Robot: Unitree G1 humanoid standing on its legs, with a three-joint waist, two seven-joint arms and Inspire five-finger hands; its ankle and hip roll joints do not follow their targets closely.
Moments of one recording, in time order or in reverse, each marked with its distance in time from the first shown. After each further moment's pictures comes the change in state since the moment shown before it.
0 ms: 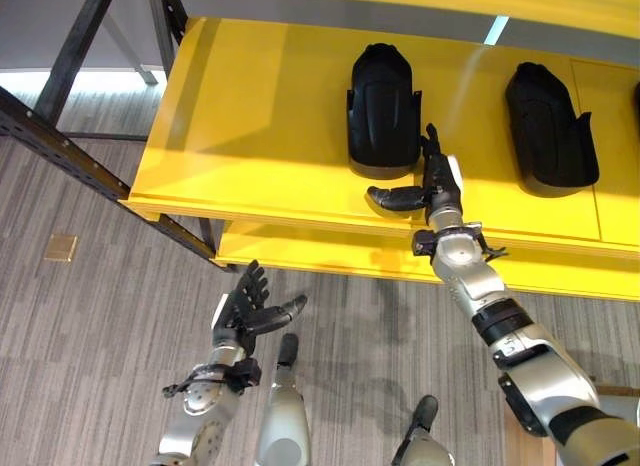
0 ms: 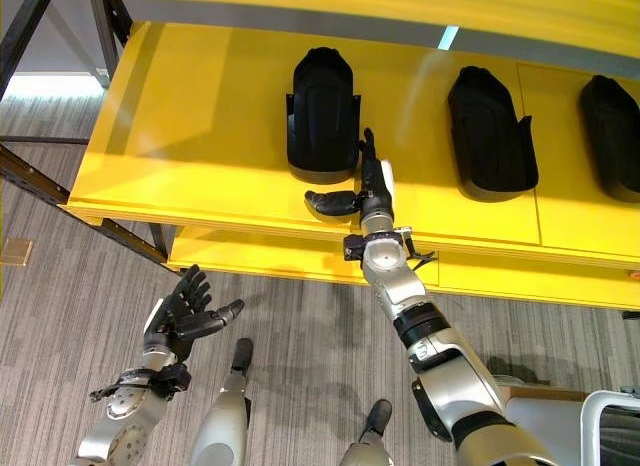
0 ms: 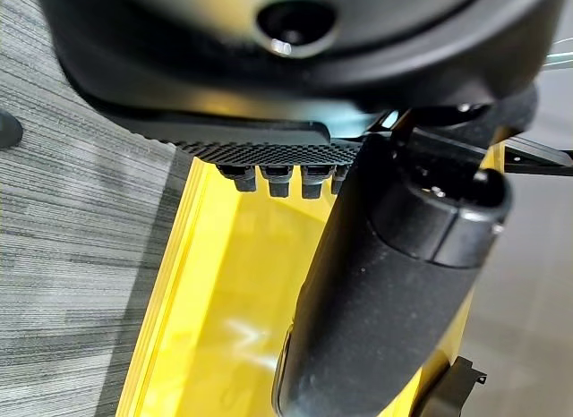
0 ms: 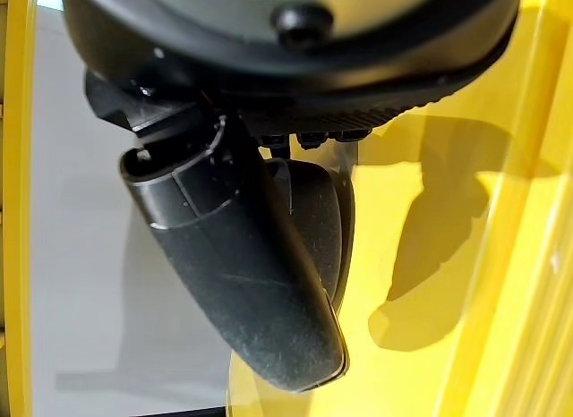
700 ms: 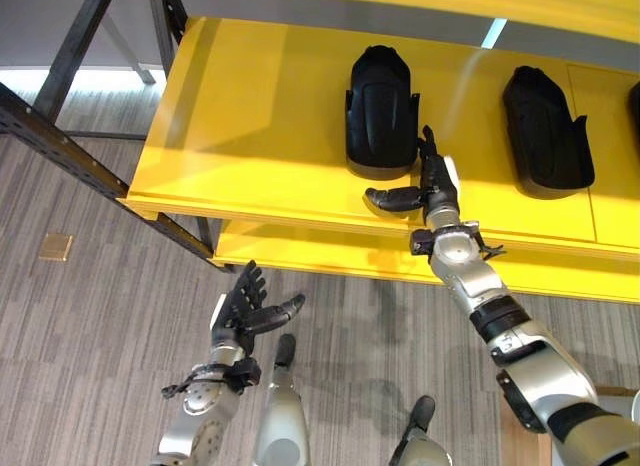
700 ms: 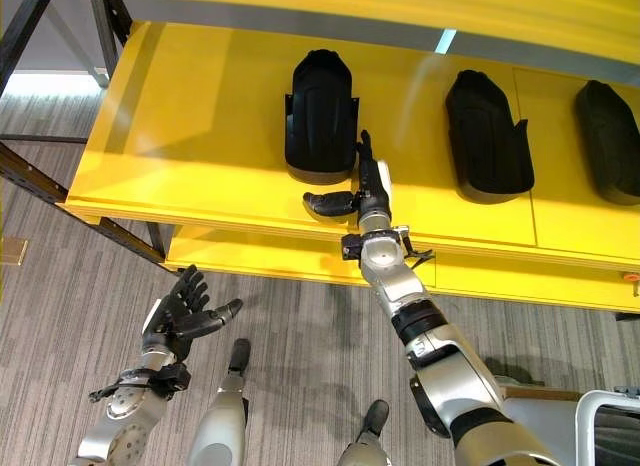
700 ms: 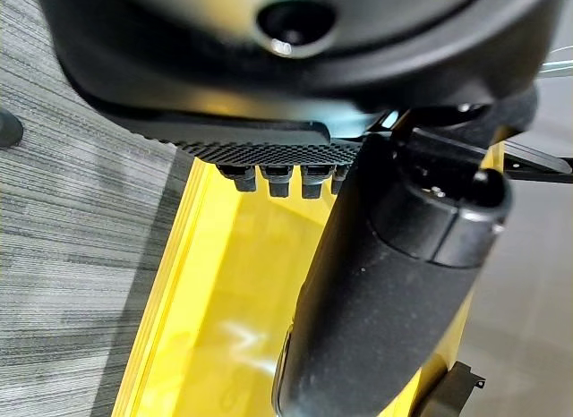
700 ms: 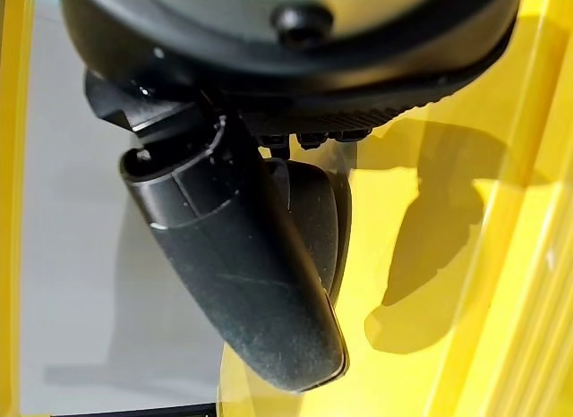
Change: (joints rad) left arm 0.000 0.000 0.001 0.000 -0.001 0.000 0.017; right arm -0.028 0.008 0.013 0.039 -0.001 0.012 0.002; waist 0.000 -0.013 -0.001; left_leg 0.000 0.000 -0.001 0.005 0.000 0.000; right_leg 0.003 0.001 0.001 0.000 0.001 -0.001
